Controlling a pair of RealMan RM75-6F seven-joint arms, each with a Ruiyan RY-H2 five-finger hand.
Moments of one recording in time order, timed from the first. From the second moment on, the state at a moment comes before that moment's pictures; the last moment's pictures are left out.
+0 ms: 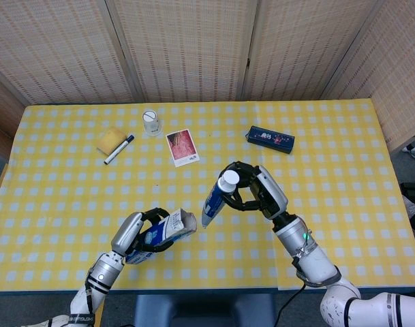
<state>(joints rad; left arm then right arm) -0.47 -1.53 -0.12 -1.82 1.42 1.18 -0.28 0.59 -1.29 0.40 -2.03 -1.25 1.02 0.90</state>
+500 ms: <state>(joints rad) -0.48 -1.61 -0.13 -1.75 1.47 1.20 -0.43 0.60 -1.32 0.43 -2.05 -1.23 1.01 0.95</state>
